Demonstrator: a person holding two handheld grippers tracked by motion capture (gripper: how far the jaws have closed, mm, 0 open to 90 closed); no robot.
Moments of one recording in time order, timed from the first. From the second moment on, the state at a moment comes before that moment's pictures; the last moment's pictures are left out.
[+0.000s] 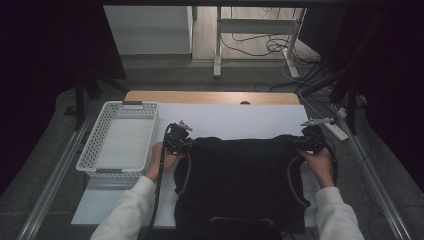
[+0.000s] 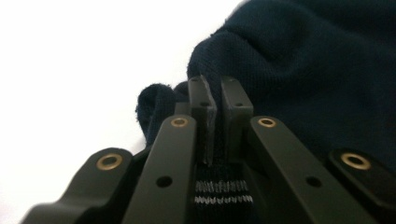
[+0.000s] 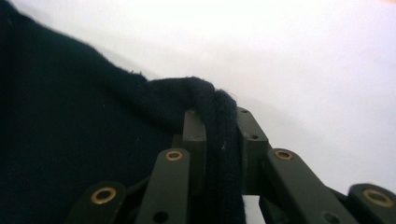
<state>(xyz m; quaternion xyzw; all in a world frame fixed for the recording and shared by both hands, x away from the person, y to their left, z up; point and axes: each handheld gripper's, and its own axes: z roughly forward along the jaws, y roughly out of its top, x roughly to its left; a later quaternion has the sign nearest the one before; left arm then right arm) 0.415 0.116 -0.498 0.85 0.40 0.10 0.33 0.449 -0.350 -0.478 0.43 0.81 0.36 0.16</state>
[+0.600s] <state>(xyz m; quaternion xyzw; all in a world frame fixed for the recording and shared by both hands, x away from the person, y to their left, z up) 0.419 0.125 -0.447 0.82 0.41 0.15 0.36 0.451 -0.377 -0.434 0.48 0.75 0.40 0.22</state>
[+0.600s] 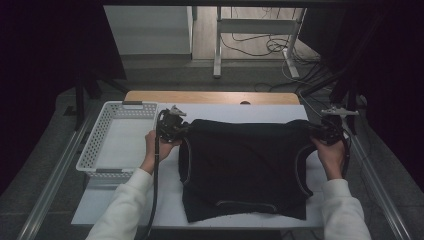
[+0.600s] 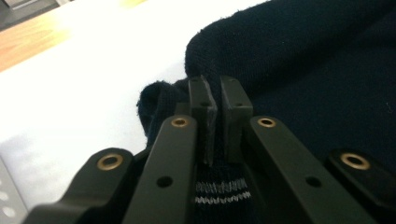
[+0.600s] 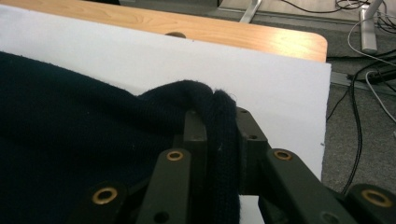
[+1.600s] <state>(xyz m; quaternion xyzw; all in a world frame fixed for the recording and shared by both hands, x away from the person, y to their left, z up) 0.386 0.124 -0.447 0.82 0.40 0.12 0.38 0.380 -0.278 -0.443 0.35 0.82 0.42 0.17</state>
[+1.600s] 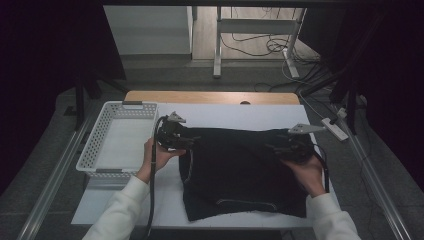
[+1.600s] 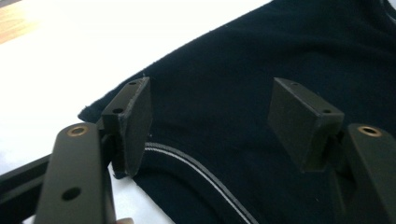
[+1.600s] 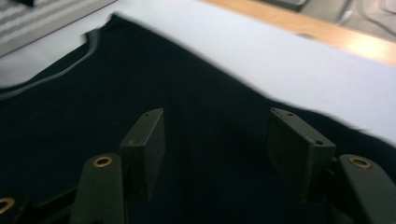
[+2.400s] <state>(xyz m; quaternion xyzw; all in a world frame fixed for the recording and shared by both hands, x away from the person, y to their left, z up) 0.379 0.120 -0.453 0.83 0.40 0.11 0.38 0.302 -0.179 -0.496 0.20 0.89 0.40 0.04</state>
